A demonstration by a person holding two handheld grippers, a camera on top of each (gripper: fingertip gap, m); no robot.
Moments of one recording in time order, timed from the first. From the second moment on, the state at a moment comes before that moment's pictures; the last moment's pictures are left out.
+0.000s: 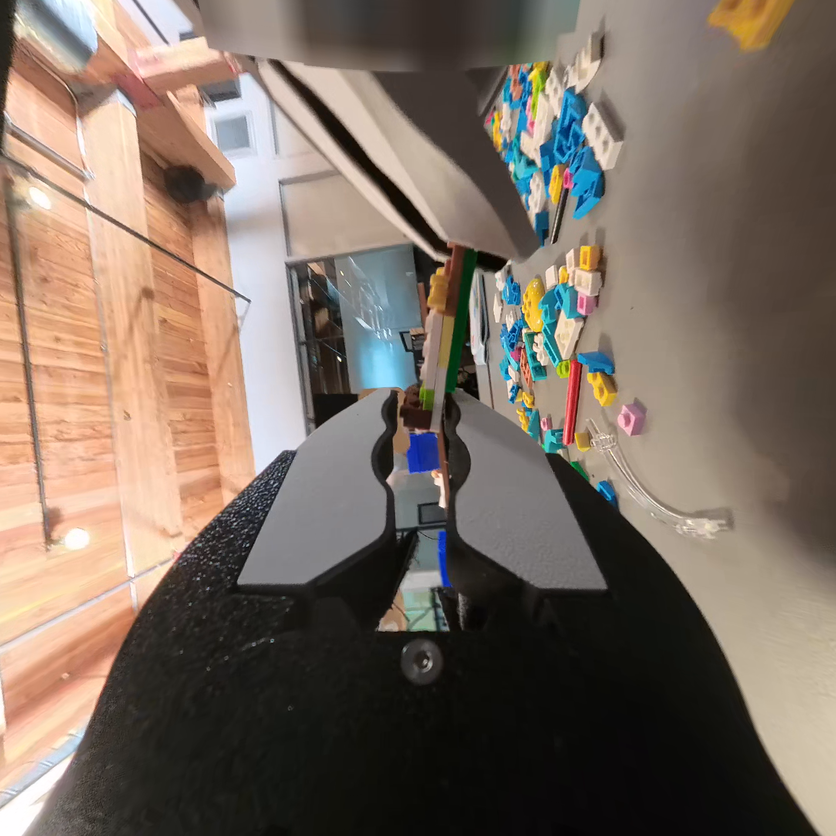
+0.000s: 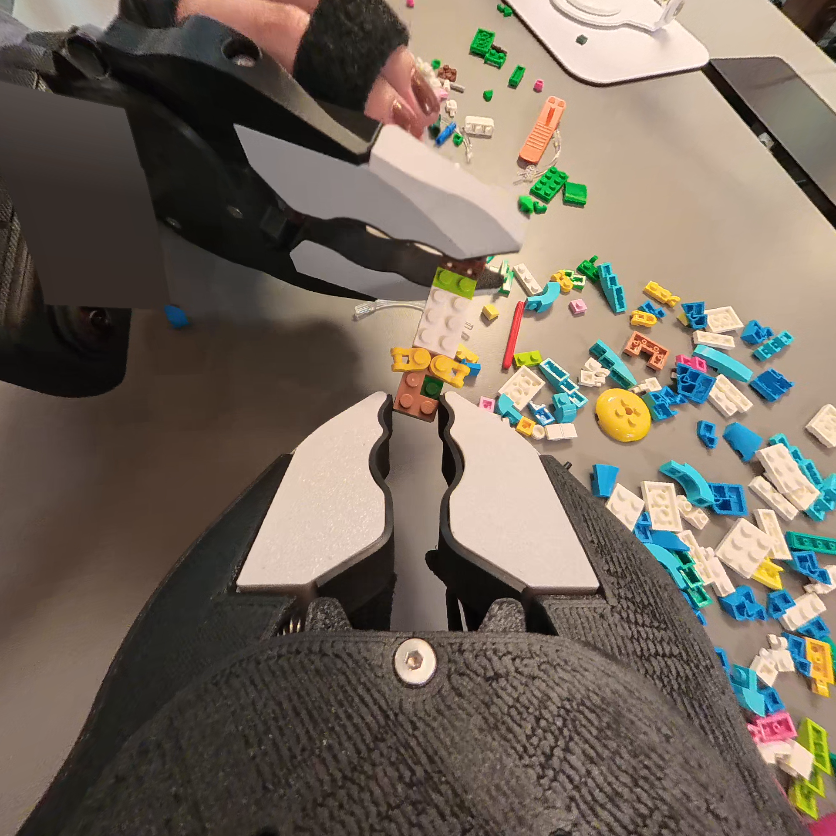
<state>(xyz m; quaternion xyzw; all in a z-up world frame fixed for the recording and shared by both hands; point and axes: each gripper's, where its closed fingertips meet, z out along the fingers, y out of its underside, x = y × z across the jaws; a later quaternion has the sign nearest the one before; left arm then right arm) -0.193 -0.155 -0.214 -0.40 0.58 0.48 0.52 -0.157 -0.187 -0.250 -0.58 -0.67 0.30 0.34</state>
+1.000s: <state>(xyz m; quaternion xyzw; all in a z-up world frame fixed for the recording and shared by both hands) -0.190 -0.161 -0.224 -0.41 0.61 0.43 0.54 -0.118 -0.214 -0.271 -0.46 -0.78 0.33 0.27</state>
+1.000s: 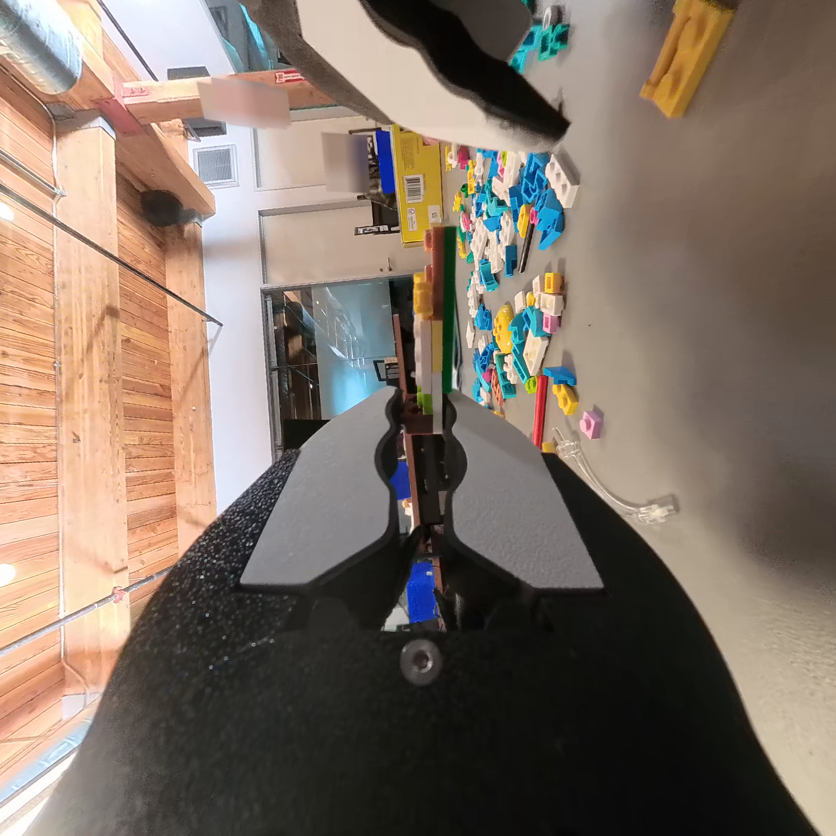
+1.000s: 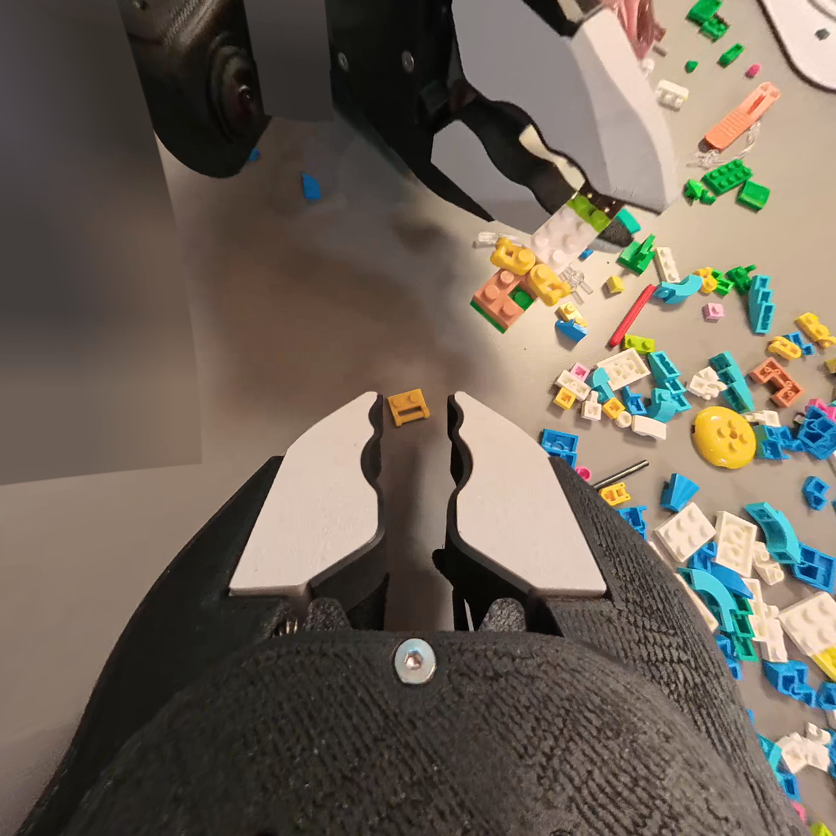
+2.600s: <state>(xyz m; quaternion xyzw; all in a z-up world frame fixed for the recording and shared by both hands) -0.191 -0.157 -0.233 -0.45 0.59 0.37 0.56 -0.119 -0.213 -0.270 -0.43 -0.79 0.32 0.30</state>
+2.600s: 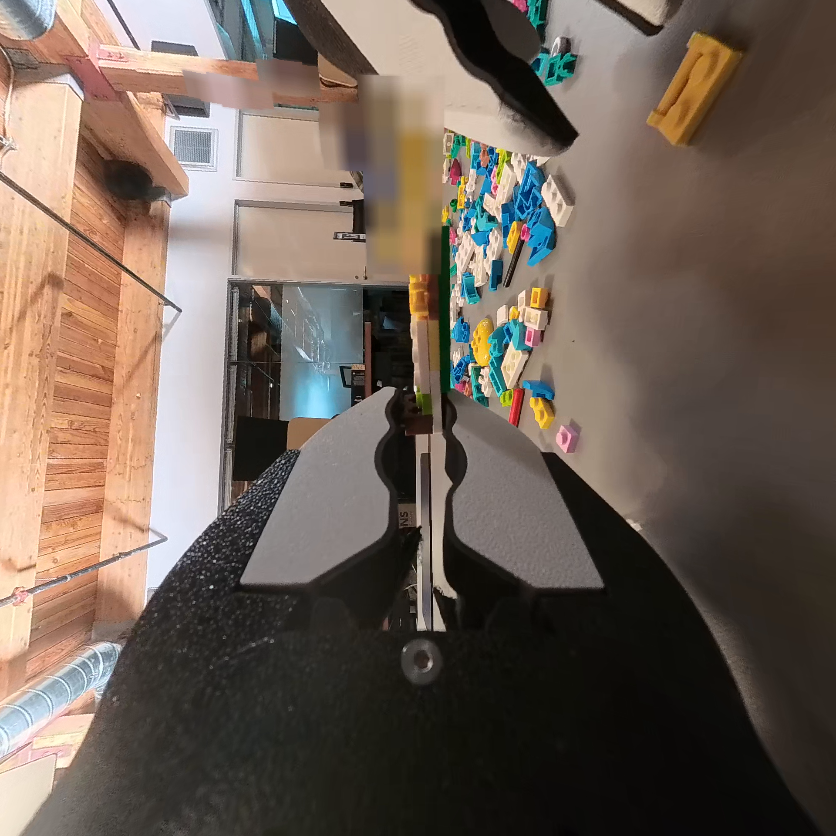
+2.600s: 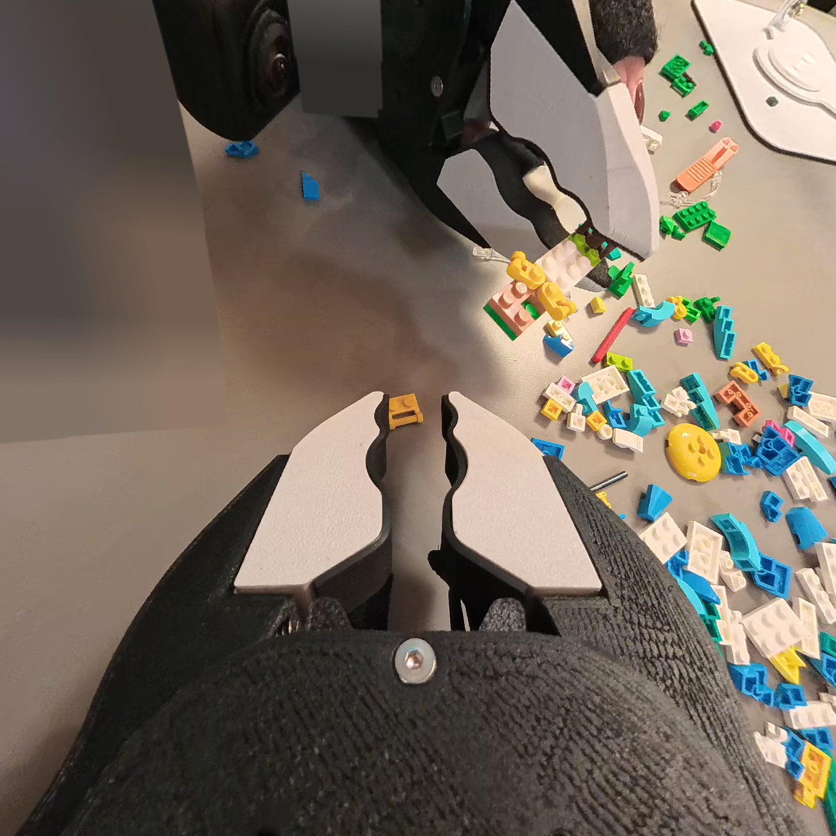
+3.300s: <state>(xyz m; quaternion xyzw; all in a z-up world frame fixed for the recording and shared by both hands) -0.190 -0.159 -0.233 -0.44 0.60 0.37 0.56 -0.118 -0.215 -0.275 -0.43 -0.79 0.32 0.29</state>
